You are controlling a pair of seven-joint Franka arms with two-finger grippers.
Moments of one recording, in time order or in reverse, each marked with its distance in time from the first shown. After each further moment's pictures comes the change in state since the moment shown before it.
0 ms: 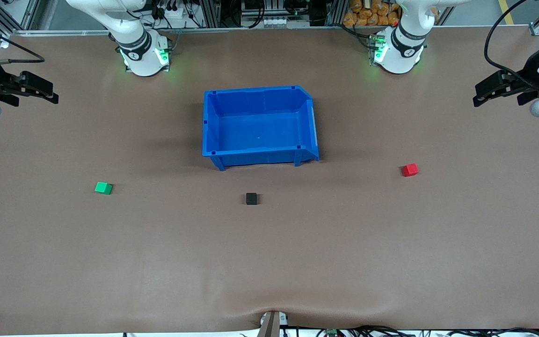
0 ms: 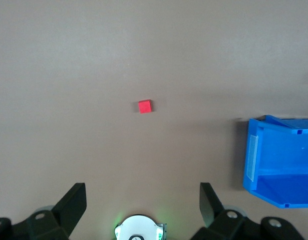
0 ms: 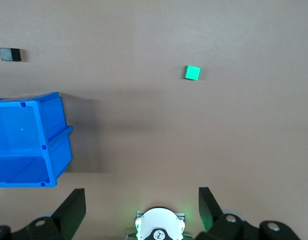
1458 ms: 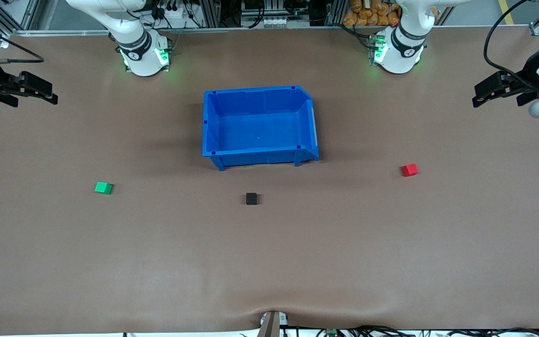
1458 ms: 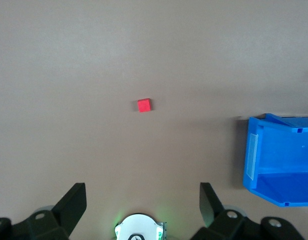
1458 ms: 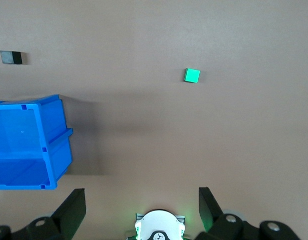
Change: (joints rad) left arm -0.005 0.014 -0.003 0.003 0.000 -0.006 0.000; right arm 0.000 0.000 0.000 0.004 0.000 0.009 0.000
